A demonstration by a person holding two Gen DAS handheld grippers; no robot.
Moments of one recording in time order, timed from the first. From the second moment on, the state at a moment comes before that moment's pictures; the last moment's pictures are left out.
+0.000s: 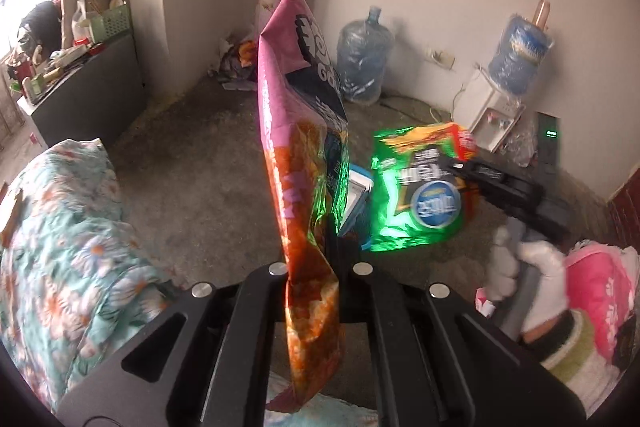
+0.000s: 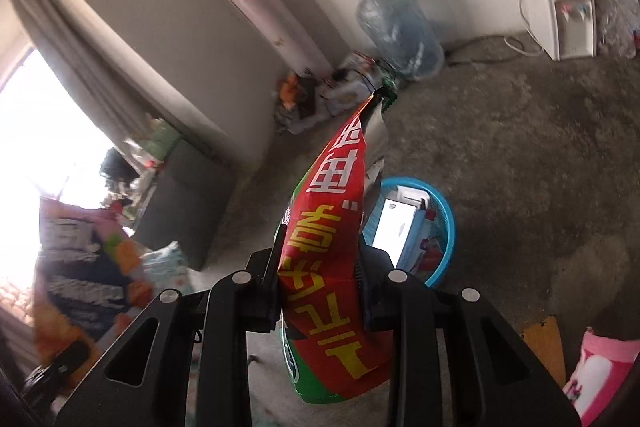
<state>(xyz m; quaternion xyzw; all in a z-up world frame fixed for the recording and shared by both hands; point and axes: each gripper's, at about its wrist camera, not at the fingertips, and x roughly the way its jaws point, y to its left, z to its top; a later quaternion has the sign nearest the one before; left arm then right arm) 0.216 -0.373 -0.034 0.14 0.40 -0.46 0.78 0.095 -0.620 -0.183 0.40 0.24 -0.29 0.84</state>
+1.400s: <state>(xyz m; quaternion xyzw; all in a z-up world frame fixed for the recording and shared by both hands) 0.273 -0.628 -0.275 0.30 0.48 -0.40 0.72 0.119 -0.732 -0.393 0.53 0.26 -0.27 0.76</state>
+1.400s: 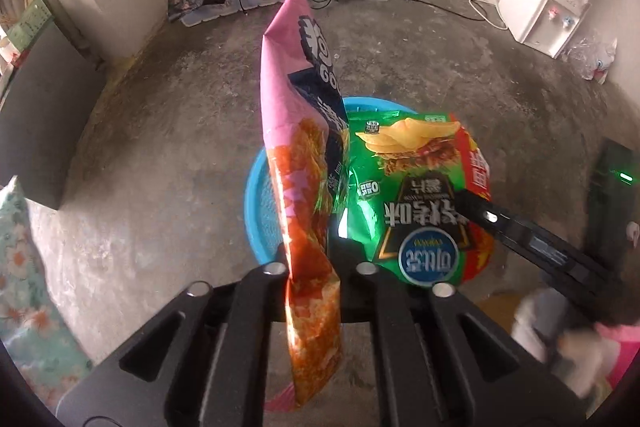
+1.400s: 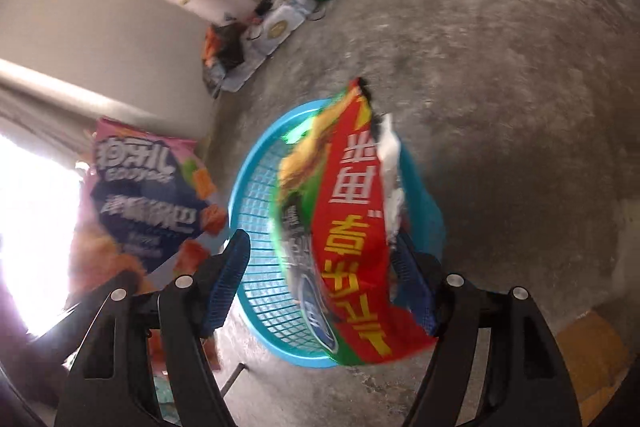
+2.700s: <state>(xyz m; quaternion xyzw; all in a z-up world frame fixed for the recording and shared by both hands) 0.256 -0.408 -0.011 0.08 0.41 -0.52 0.74 0.079 -0.626 -0.224 0.35 0.23 -0.23 0.88</state>
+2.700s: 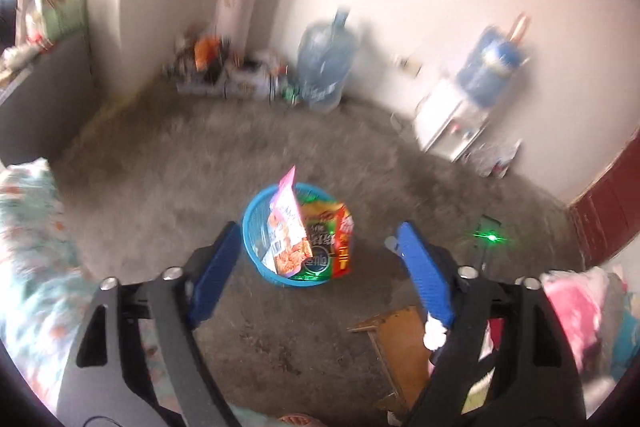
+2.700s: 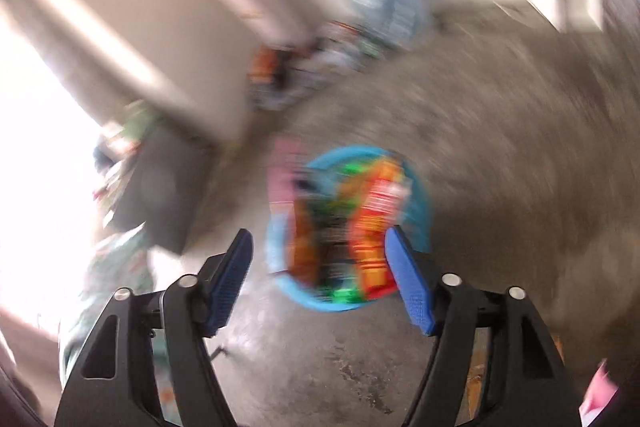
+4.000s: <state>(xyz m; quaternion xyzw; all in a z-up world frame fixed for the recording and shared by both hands) 0.075 -0.027 -0.051 -0.03 0.47 -0.09 0.88 0.012 -0.244 -0.114 -0.07 0.42 -0.12 0.90</state>
